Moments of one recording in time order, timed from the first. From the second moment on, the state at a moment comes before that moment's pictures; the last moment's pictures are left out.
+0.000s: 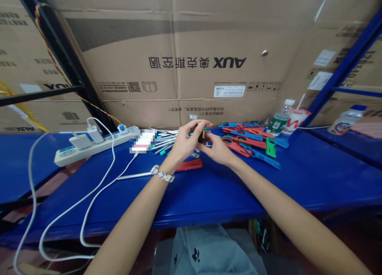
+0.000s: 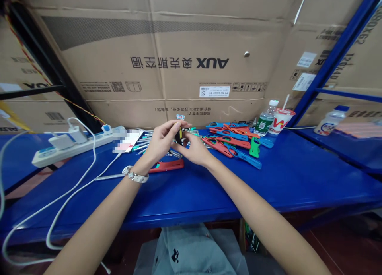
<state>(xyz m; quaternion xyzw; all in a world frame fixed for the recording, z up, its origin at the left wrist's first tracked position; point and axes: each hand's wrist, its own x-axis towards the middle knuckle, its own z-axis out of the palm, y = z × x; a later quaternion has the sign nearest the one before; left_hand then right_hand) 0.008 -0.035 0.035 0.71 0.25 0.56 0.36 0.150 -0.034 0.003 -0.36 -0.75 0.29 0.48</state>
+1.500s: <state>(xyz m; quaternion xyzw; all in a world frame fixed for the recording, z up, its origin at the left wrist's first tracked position) -0.044 -0.048 -0.033 0.84 0.36 0.35 0.23 0.152 -0.040 0.001 -0.33 -0.68 0.46 0.45</state>
